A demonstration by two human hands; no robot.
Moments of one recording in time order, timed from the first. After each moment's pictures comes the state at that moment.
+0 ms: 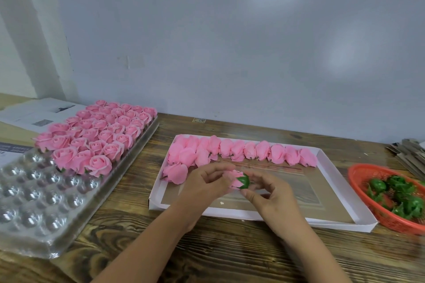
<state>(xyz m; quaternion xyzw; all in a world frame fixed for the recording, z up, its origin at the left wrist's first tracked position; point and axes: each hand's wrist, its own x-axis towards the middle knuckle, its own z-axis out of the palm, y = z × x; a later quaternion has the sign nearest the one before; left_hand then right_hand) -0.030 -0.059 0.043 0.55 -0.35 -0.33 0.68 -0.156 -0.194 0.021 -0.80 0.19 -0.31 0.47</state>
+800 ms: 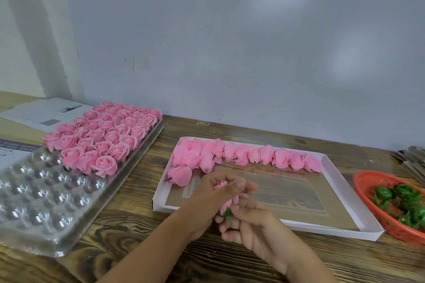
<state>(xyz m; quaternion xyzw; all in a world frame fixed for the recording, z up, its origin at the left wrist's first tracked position) -0.038 -0.053 0.045 0.53 -0.40 -0.35 0.66 -0.156 -0.150 0.036 -0.50 0.10 -0.02 0.86</state>
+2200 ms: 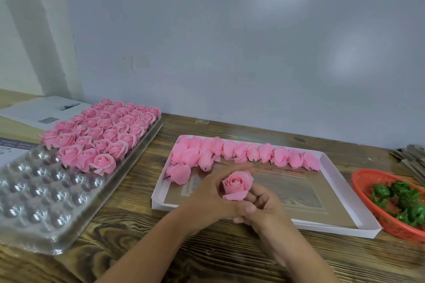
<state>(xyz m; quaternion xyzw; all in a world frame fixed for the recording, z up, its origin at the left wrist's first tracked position) -0.037 -0.052 0.048 0.56 -0.48 -0.30 0.60 -0.159 -0.153 0.037 -0.62 0.09 -0.18 0.75</state>
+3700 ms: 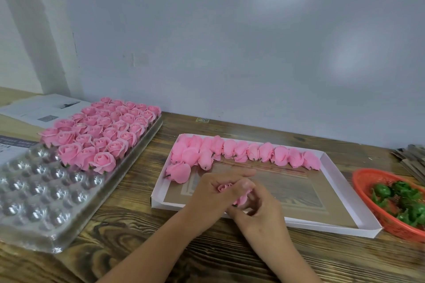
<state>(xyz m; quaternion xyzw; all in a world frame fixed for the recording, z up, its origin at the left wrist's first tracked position) -0.043 -0.058 0.043 0.56 -0.48 -0.22 0.64 -0.152 -0.143 0.023 -0.79 0.20 -0.34 0.48</state>
